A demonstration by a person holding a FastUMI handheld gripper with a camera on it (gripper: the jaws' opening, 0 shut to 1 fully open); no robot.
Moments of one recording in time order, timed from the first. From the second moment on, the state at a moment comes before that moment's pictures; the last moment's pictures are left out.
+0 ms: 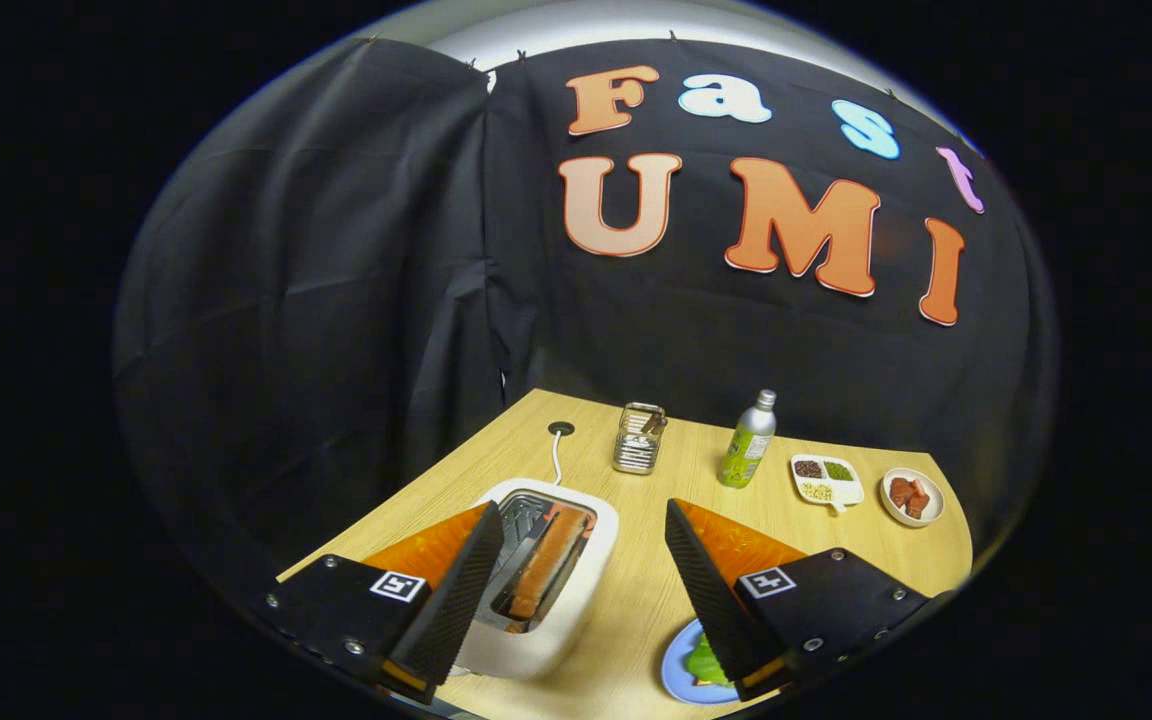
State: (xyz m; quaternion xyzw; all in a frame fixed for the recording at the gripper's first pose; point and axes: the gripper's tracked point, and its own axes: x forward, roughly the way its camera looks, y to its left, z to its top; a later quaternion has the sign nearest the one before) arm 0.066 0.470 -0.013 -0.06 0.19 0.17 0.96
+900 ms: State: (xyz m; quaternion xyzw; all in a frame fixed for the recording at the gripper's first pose) arm 0.059 0.491 -0.066 -0.03 0.28 0.17 0.95
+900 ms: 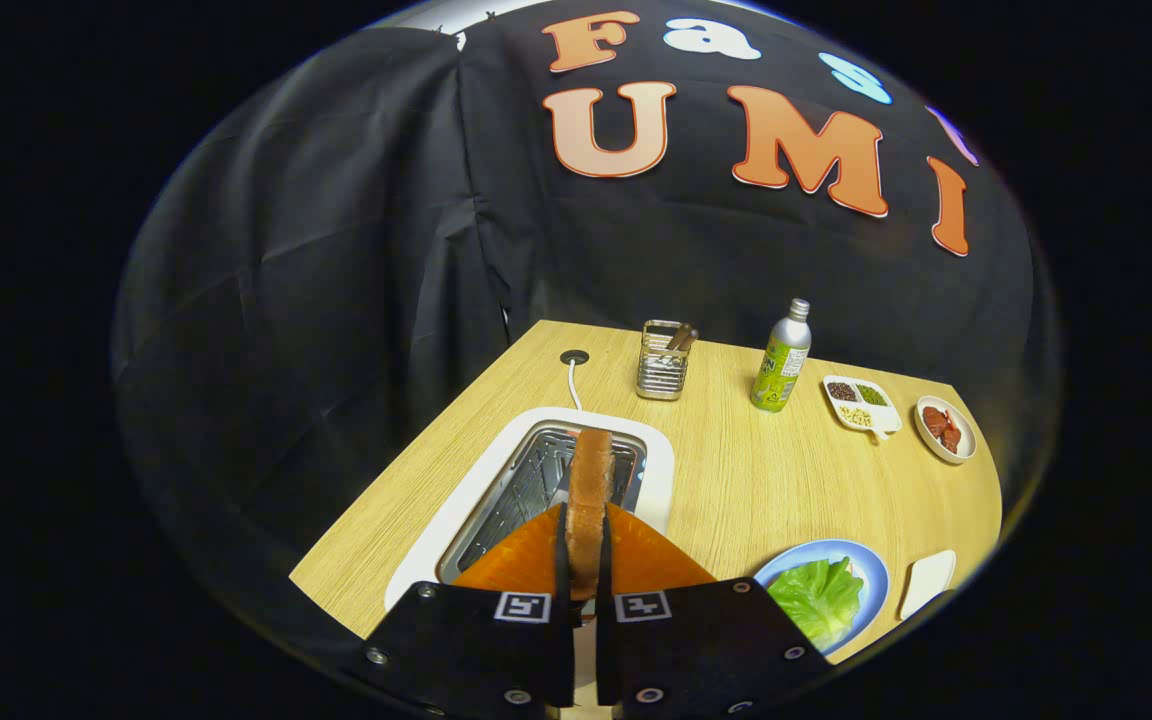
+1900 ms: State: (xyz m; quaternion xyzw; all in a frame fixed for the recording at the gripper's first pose) arm 0.067 0.429 0.005 0.01 0.21 0.16 0.96
